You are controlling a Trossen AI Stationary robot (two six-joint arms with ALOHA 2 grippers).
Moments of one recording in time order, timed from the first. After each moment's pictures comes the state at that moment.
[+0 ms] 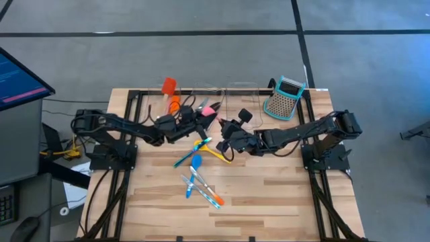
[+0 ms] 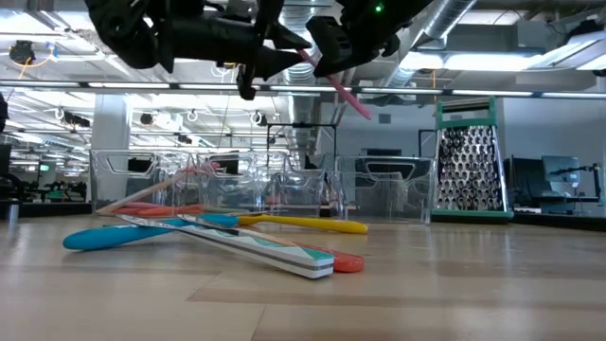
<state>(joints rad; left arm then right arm) 0.09 1.54 0.67 1.06 -0.40 -0.43 0.15 1.64 1.15 -0.03 0.91 -0.02</state>
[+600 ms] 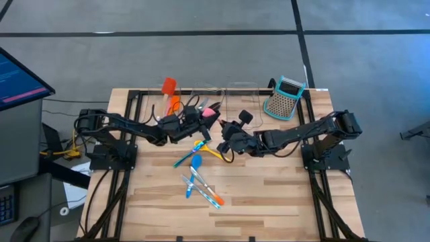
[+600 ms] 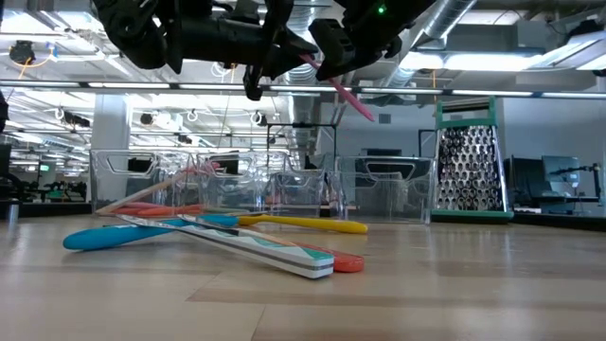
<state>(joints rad) 0.08 1.58 0.71 1.05 -0.40 -0.39 0.15 1.64 1.15 -0.07 0.92 0.01</state>
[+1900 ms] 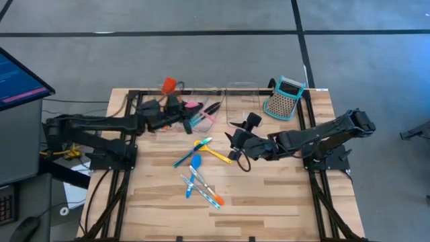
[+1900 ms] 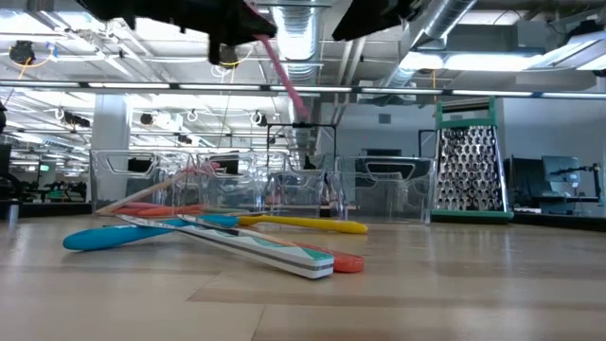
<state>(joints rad) 0.20 1.14 0.71 0.46 -0.25 -0.18 0.26 1.48 1.15 -0.23 0.89 -0.02</state>
